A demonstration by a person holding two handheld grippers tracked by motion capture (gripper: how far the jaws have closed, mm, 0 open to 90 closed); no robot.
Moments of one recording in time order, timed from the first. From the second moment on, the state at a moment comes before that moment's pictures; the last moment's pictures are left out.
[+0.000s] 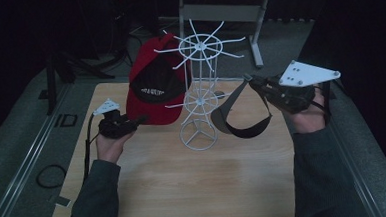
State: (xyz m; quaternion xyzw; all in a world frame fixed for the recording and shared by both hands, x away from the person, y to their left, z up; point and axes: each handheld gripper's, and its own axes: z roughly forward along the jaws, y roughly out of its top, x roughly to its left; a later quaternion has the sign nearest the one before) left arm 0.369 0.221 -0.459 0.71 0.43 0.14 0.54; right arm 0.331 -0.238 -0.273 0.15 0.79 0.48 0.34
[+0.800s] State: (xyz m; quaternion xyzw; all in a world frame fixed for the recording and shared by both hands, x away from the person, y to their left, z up) left arm 0.369 0.220 -0.459 0.71 0.43 0.14 0.54; right arm 0.329 -0.237 -0.241 0.14 0.78 0.50 0.34
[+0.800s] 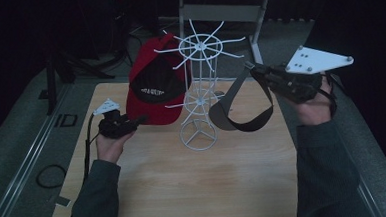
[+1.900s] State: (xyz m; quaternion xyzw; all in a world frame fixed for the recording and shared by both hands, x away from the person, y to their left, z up) left arm 0.370 0.220 -0.459 0.70 0.43 0.14 0.54; right arm 0.323 -0.227 -0.208 0.12 0.77 0.52 0.36
